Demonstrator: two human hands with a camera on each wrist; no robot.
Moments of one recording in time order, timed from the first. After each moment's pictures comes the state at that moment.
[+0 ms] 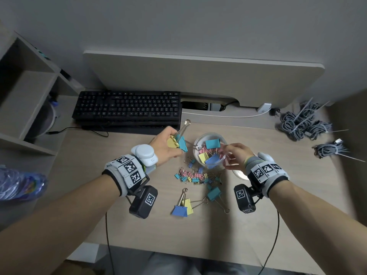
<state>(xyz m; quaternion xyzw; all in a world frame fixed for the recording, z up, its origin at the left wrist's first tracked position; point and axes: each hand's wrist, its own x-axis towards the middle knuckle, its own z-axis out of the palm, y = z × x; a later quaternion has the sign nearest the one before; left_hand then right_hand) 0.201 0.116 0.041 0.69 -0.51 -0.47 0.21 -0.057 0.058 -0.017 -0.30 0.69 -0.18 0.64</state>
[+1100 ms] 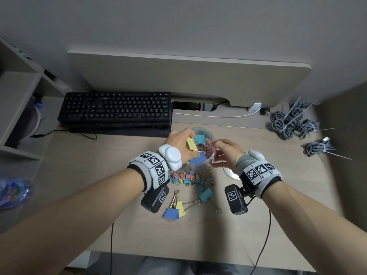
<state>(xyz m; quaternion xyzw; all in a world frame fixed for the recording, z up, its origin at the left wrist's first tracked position) 0.137 0.089 0.037 0.70 -0.62 -0.35 0.10 -0.049 0.058 0.006 -0.32 0.64 -0.20 0.67</state>
